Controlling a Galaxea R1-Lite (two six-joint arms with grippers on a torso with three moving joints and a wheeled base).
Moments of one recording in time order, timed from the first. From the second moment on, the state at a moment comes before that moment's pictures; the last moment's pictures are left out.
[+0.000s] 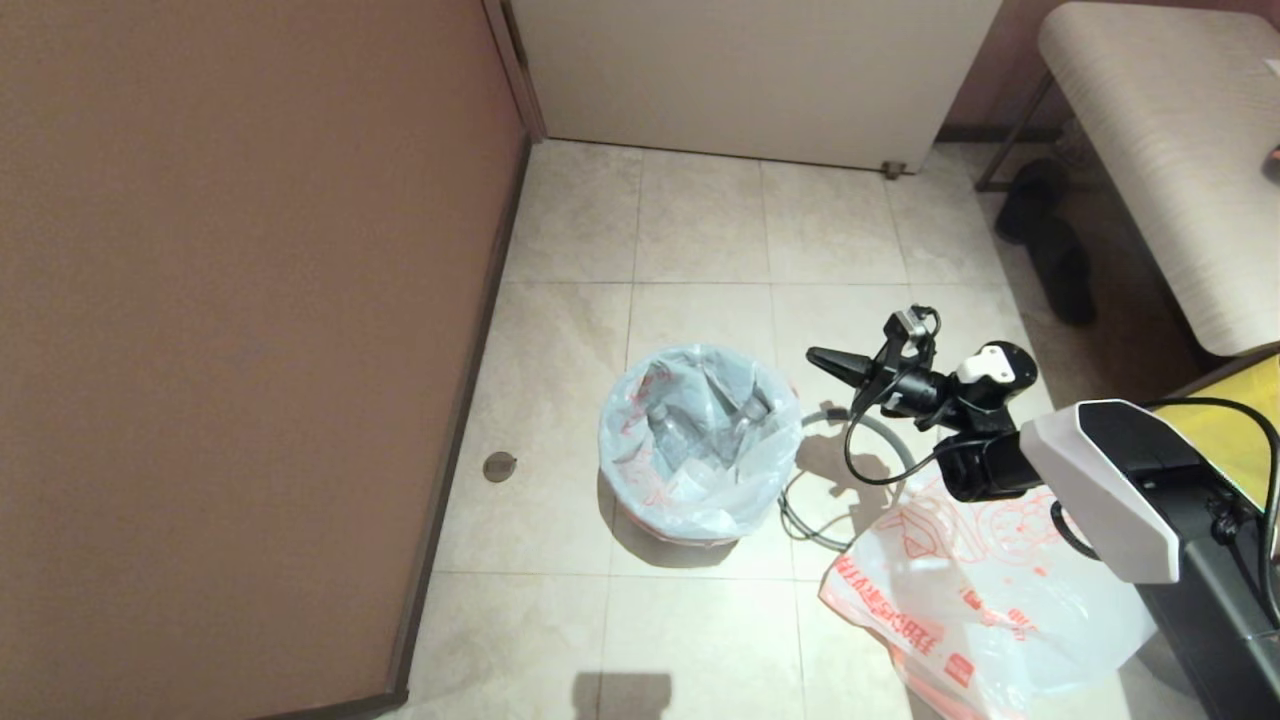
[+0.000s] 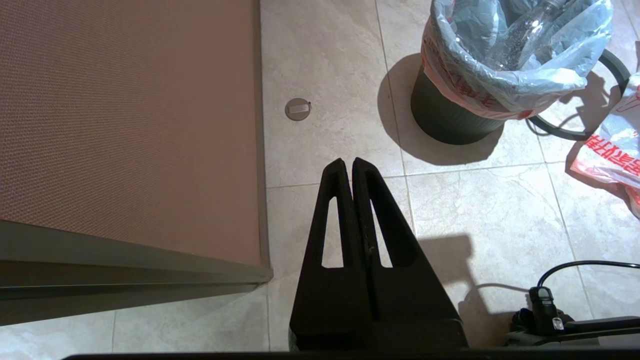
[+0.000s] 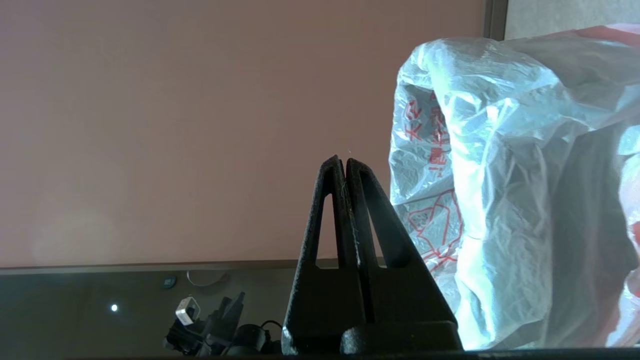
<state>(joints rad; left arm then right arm) -0.01 0.00 -0.01 0.03 -0.04 0.09 0.08 2.74 -1.87 -1.43 1.08 1.56</state>
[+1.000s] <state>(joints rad) -0.01 0.00 -0.01 0.03 -0.04 0.09 0.11 2.54 -1.79 -1.38 1.06 1.56</state>
